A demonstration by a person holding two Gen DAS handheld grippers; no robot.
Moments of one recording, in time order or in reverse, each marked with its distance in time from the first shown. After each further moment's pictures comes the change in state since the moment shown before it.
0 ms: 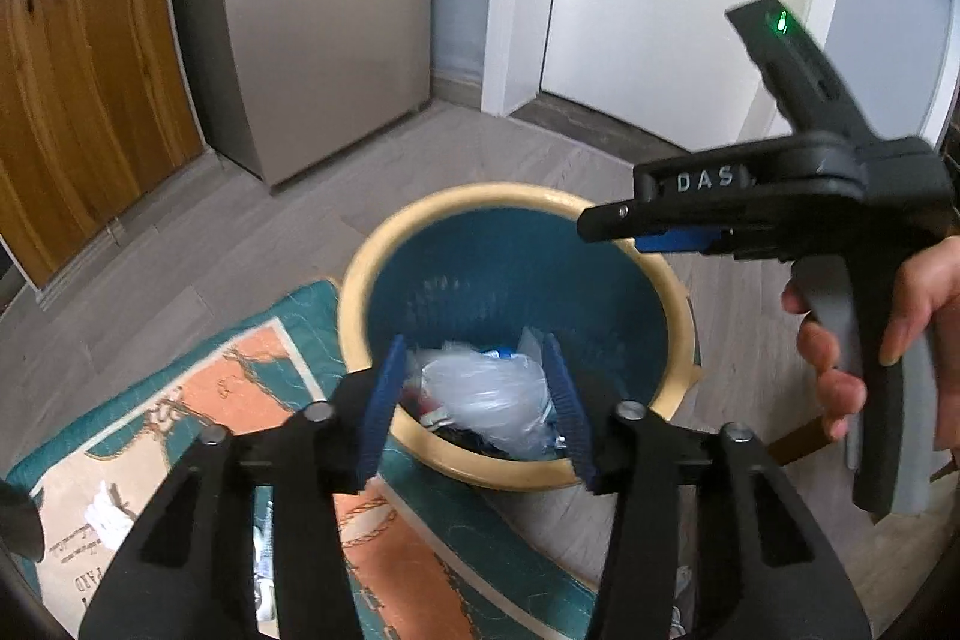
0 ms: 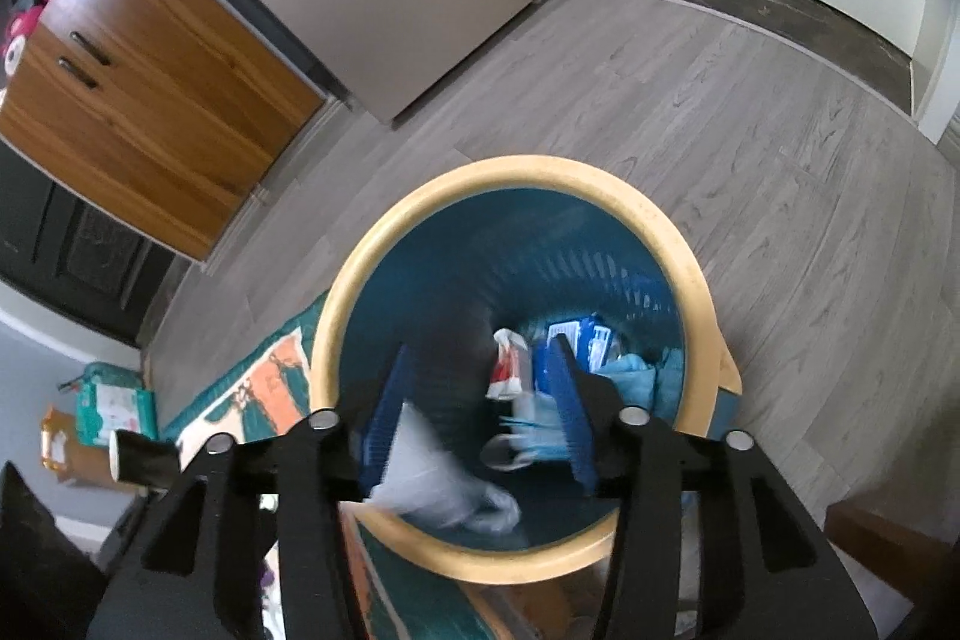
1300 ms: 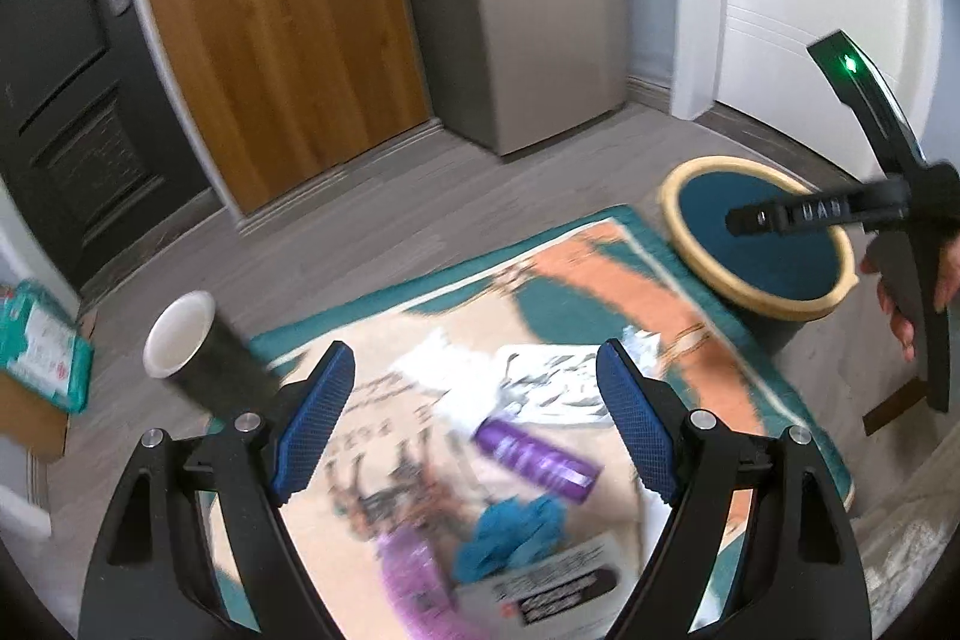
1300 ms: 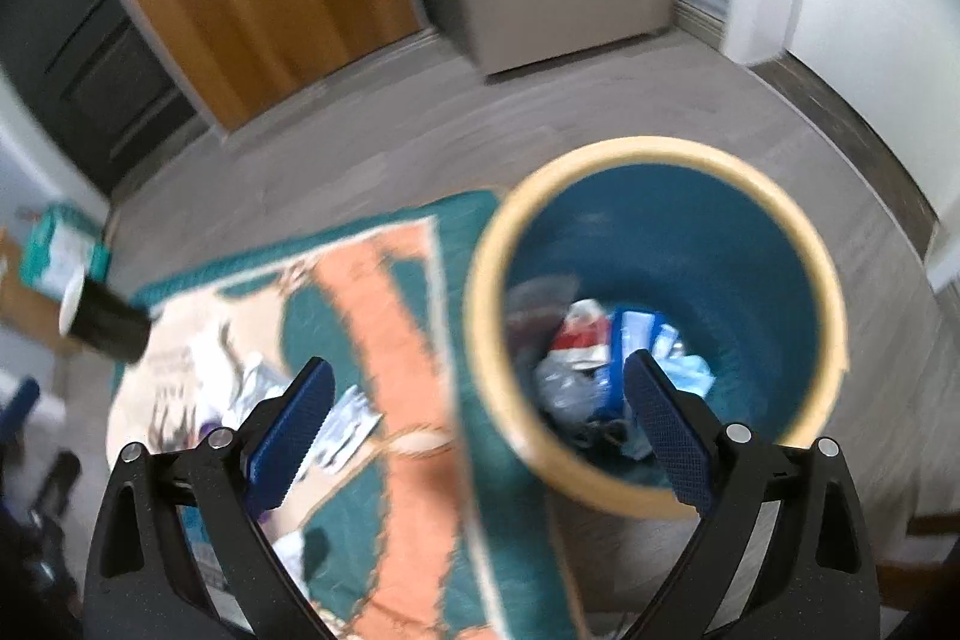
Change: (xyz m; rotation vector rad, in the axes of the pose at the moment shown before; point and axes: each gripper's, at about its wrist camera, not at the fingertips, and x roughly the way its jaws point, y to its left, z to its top) left arm -0.174 0.151 -0.101 -0.125 0.000 0.393; right arm 0.020 0.161 -0.094 -0.427 0.040 -0.094
